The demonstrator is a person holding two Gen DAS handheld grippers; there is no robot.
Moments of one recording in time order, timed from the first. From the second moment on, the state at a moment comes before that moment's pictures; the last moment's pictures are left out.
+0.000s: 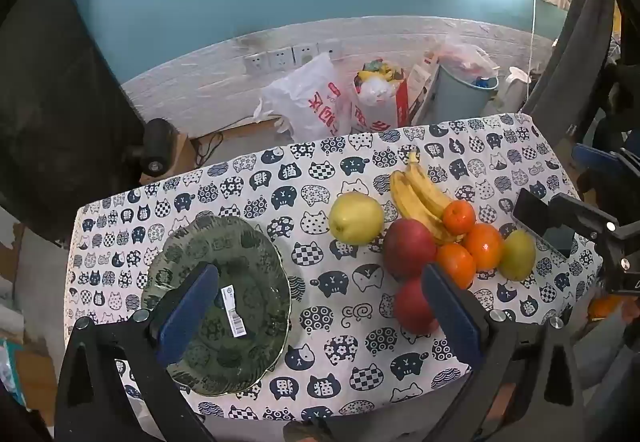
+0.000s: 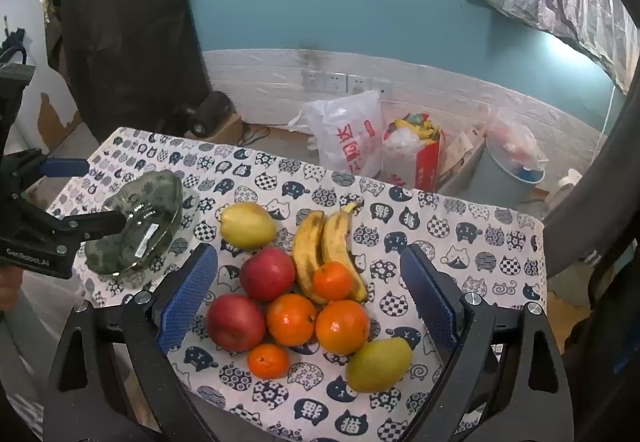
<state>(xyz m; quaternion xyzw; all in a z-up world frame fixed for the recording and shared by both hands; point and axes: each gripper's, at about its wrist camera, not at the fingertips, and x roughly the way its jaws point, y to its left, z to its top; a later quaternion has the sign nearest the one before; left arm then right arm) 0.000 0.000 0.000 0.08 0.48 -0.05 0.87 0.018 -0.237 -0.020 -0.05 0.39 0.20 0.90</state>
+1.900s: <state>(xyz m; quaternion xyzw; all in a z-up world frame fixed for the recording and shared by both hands) -0.003 0.000 -0.007 0.08 0.49 -0.06 0.87 0.019 -0.231 -0.026 -0.05 0.41 0.20 0.89</state>
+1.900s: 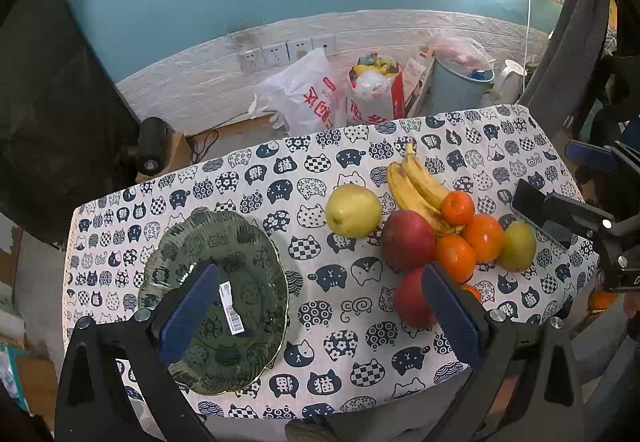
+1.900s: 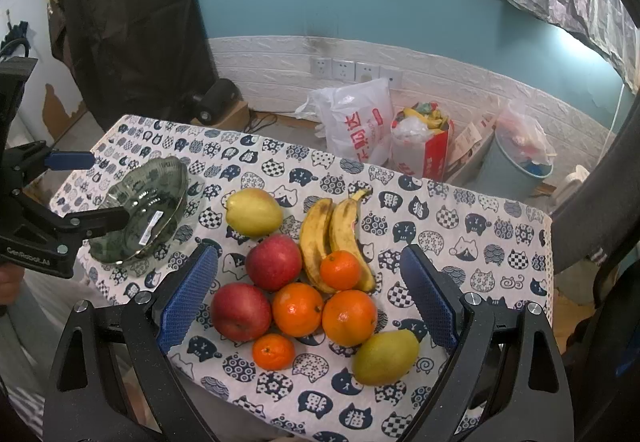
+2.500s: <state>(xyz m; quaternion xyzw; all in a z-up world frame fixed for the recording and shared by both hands) -0.006 -0.001 -0.012 0.08 0.49 -0.05 0.87 0.019 -0.230 -0.026 -0.05 0.41 0.20 0.89</state>
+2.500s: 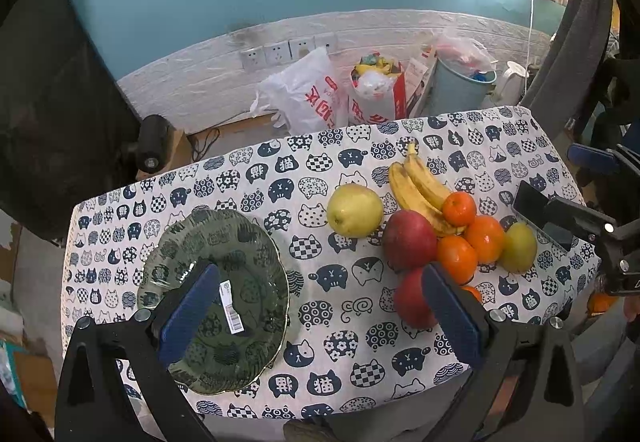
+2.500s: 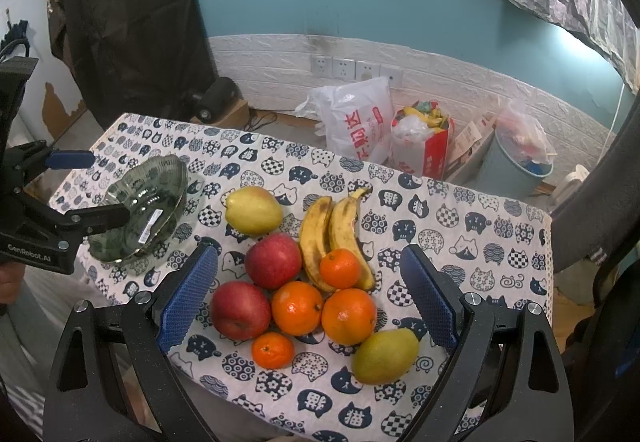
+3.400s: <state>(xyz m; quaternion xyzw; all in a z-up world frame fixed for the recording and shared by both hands) 0.000 0.002 -0.016 0.08 0.49 -0.06 0.86 0.019 -0.230 -0.026 -0.05 0.41 0.20 0.89</state>
